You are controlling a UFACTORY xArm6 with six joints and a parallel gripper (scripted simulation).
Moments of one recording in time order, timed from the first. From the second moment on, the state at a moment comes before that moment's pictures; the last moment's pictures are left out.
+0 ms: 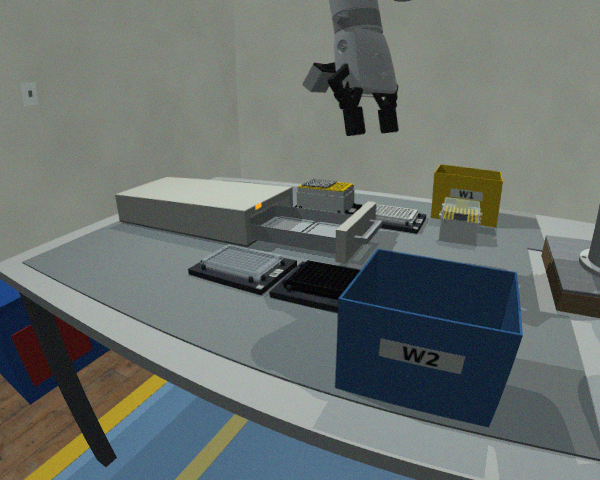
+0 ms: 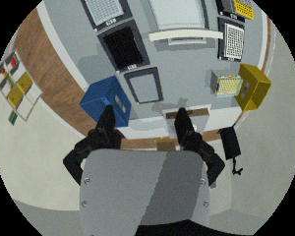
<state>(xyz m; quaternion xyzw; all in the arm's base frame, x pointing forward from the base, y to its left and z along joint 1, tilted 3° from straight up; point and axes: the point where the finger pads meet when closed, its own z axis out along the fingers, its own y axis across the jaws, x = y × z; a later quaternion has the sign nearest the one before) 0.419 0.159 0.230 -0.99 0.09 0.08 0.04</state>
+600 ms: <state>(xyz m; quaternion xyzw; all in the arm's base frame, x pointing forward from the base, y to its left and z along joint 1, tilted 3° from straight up) 0.426 0.093 0.229 -1.00 0.01 0.02 0.03</state>
